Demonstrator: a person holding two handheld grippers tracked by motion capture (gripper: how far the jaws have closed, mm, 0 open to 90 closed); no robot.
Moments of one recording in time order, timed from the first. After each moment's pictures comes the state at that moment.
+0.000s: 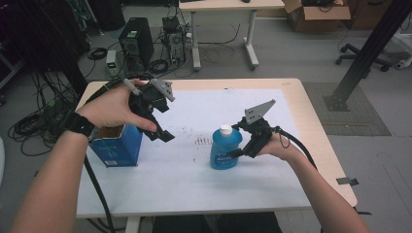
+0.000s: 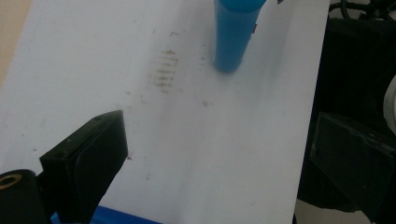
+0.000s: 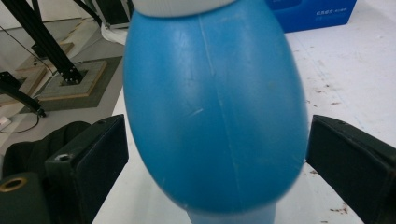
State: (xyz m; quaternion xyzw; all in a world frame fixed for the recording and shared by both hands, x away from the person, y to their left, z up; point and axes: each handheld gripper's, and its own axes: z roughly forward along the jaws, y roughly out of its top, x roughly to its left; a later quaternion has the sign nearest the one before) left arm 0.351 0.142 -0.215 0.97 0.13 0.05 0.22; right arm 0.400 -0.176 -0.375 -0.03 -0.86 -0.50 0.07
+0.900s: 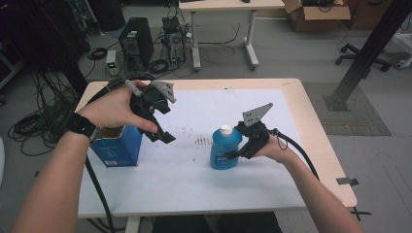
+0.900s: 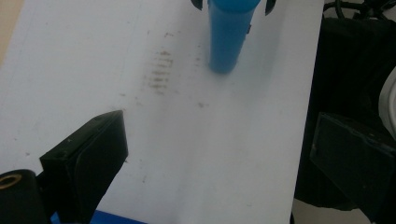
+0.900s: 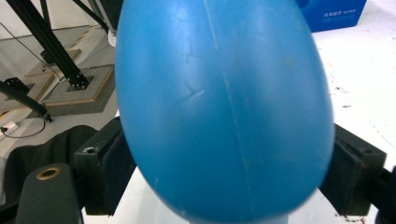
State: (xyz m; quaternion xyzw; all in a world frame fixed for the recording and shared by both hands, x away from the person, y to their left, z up) left arm 0.351 0.140 -0.217 0.97 0.12 0.04 0.22; right arm 0.400 -0.173 -0.386 -0.03 -0.85 -0.51 0.09
